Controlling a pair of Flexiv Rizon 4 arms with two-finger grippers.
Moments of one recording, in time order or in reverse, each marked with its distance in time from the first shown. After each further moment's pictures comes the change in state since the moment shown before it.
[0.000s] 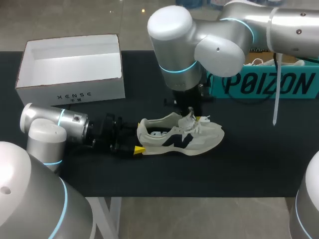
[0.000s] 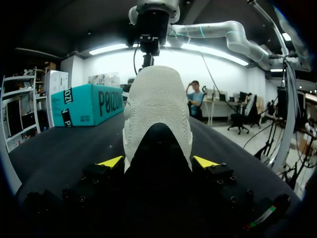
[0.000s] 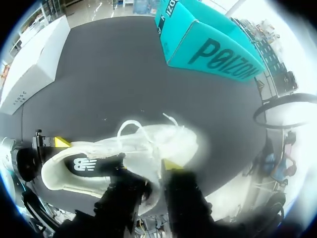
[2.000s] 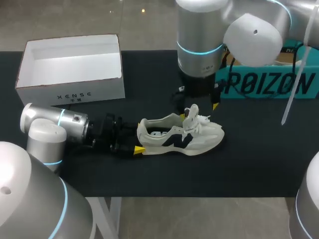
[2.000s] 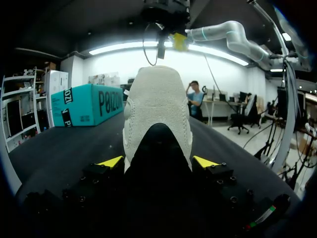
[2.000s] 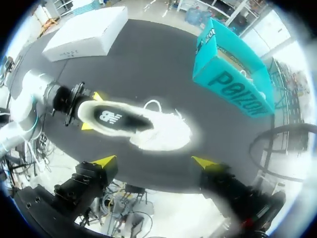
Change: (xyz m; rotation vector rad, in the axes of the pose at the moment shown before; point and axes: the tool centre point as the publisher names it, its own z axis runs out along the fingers) left arm 0.000 0.000 0.000 0.000 0.000 0.000; right arm -0.024 -0.043 -0.090 -0.025 0.145 -0.458
